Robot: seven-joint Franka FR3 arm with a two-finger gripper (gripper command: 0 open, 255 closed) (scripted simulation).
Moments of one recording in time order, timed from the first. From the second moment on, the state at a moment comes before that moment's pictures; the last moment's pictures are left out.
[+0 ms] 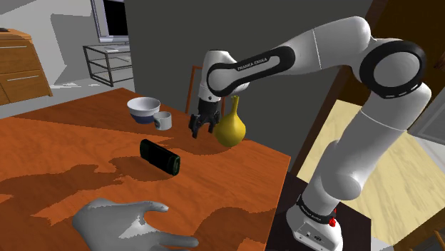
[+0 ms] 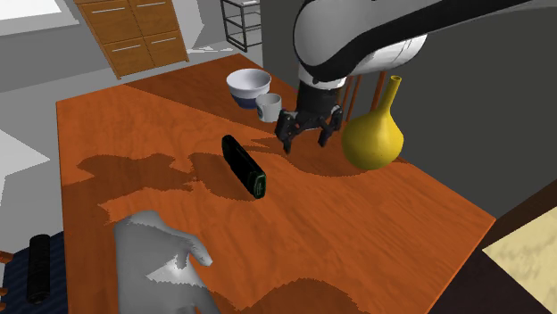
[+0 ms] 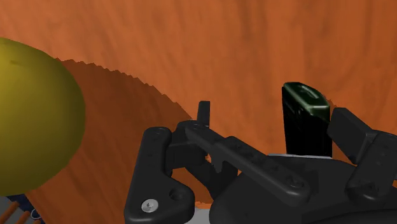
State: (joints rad) arm 0.11 -0.08 0.10 -2.22 0.17 2.13 0.19
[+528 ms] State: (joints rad) arm 0.16 0.19 0.14 -2.00 0.13 2.23 0.22
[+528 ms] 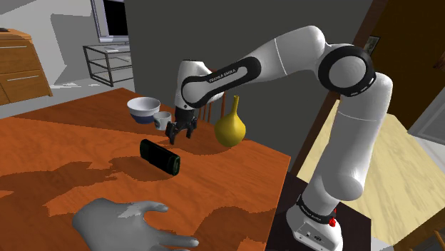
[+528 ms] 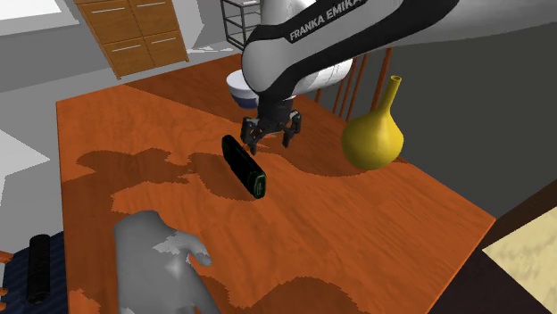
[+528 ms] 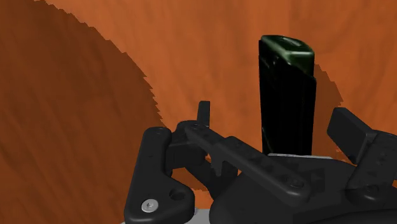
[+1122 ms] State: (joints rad) arm 0.22 0.48 0.15 -1.71 0.06 2.27 0.26
